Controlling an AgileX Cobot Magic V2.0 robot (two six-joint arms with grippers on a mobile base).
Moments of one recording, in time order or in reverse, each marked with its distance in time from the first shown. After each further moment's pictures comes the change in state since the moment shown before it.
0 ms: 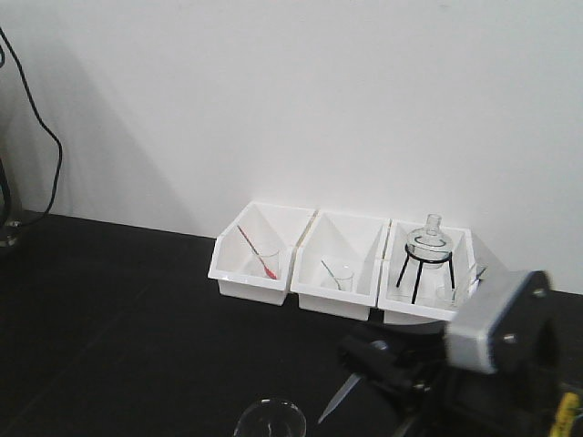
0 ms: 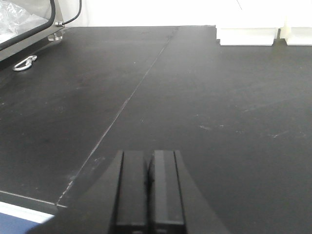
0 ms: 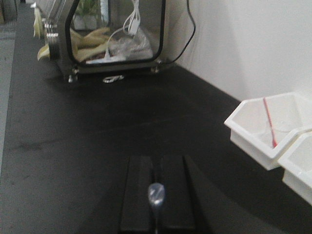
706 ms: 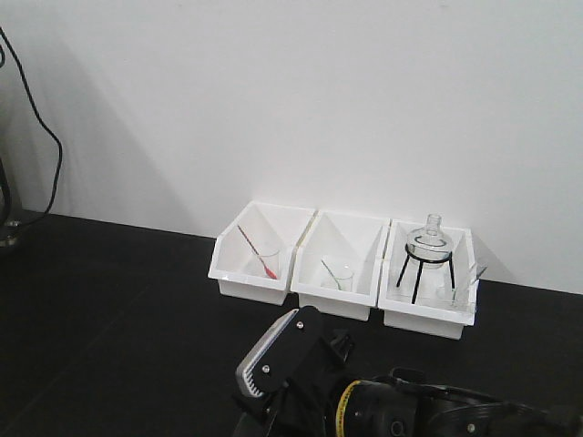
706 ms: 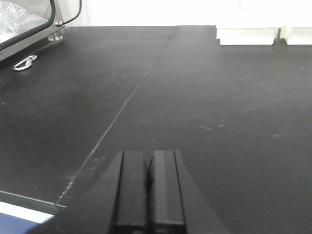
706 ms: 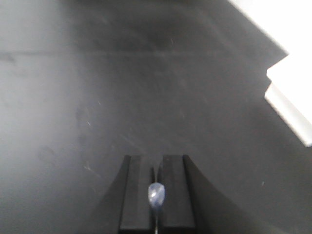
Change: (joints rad) left arm 0.000 0.000 0.000 0.000 0.000 0.000; right arm 0.184 0.485 -0.266 0.195 0.196 -0.357
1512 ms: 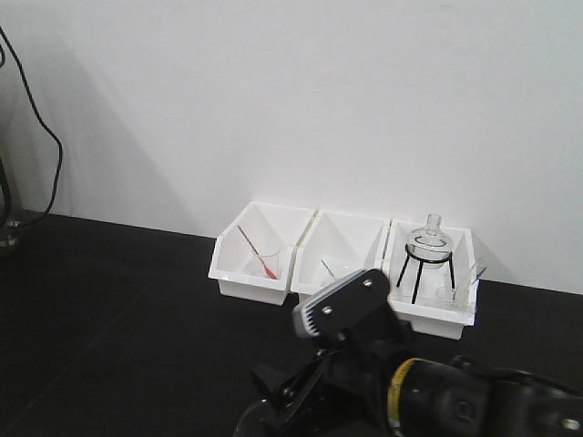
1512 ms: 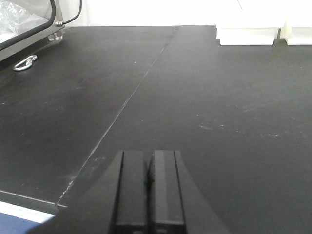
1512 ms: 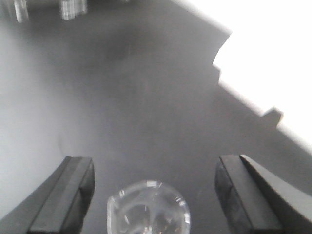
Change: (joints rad) left arm 0.000 0.000 0.000 0.000 0.000 0.000; right arm -0.019 -0.244 0.068 0.175 0.140 0.083
